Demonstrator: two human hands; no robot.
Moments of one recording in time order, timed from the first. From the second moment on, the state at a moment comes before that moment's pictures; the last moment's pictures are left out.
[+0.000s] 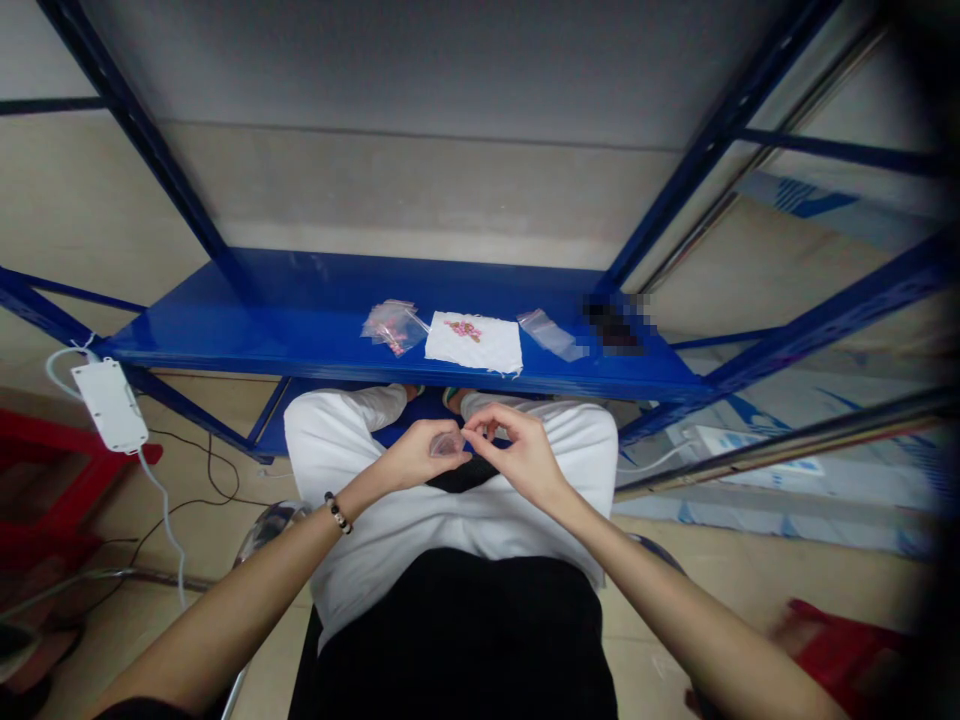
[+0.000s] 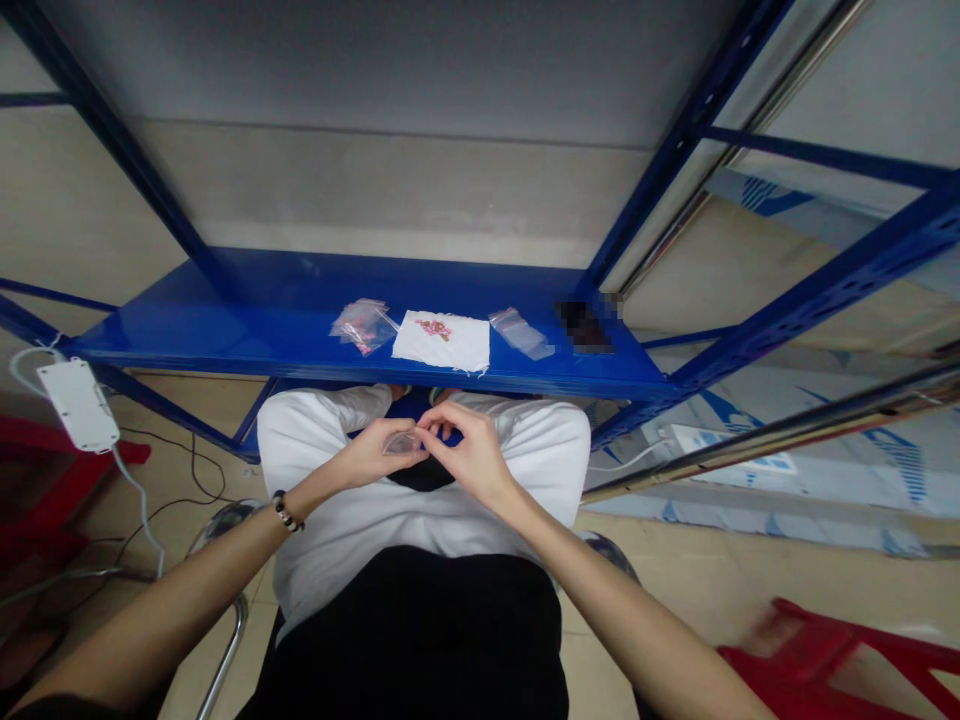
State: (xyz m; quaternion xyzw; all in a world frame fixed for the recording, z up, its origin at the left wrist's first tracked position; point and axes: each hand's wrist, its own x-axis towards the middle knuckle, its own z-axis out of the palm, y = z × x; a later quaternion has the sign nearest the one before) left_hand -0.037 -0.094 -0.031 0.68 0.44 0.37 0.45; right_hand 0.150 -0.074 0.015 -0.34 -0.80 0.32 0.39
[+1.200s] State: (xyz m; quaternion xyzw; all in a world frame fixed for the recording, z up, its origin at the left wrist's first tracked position) left_hand -0.023 -0.093 -0.025 0.55 0.37 0.42 0.62; right_hand 0.170 0.114 0.017 -0.37 -0.88 0.08 0.28
